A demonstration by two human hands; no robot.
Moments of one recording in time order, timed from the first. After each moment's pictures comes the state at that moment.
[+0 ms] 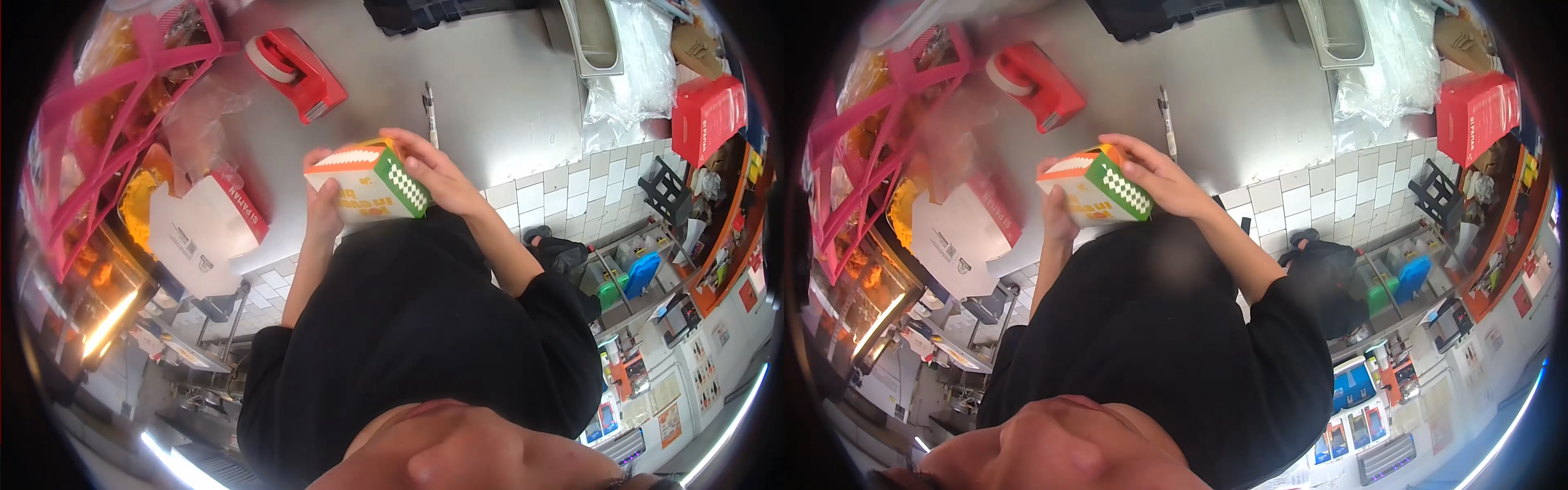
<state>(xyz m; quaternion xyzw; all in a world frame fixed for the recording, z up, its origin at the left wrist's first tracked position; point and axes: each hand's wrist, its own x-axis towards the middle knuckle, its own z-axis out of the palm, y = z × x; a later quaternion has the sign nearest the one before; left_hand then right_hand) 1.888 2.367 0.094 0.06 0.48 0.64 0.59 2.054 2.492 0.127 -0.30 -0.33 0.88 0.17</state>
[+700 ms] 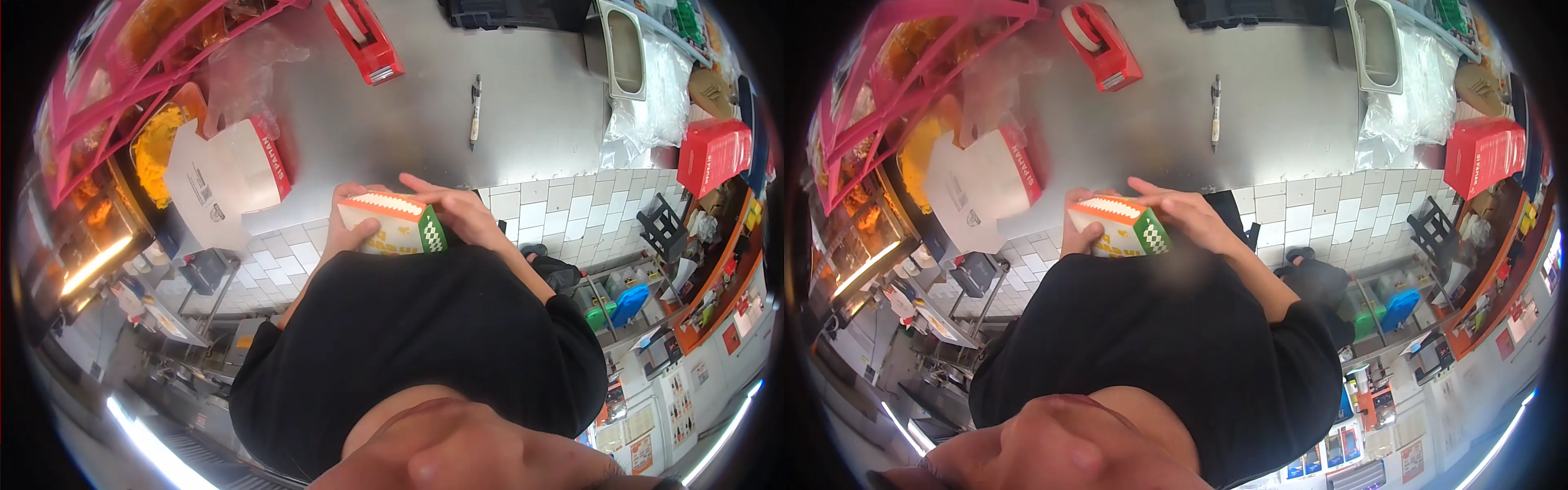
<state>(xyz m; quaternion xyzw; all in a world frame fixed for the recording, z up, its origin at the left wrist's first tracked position) 1.895 2.288 0.172 0.01 0.48 0.62 0.62 2.061 2.430 0.174 -0.28 -0.16 0.94 0.06</state>
